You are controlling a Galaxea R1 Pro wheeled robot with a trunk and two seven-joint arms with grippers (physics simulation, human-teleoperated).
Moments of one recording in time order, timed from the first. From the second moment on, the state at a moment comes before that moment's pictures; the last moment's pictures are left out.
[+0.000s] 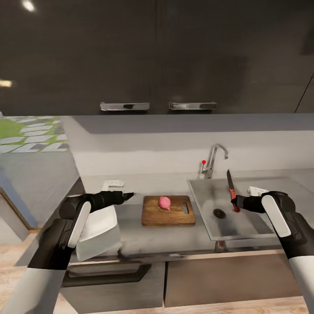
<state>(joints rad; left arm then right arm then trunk) -0.64 0.06 -0.07 -1.44 0.23 0.92 -0.27 -0.71 -0.35 -0.01 -1.24 -0.65 1.04 -0.27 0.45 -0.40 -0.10</state>
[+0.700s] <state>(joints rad) -0.64 0.06 -0.07 -1.42 0.23 0.92 -0.28 -0.71 -0.38 0.18 -1.24 -0.56 1.02 -0.48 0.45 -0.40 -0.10</state>
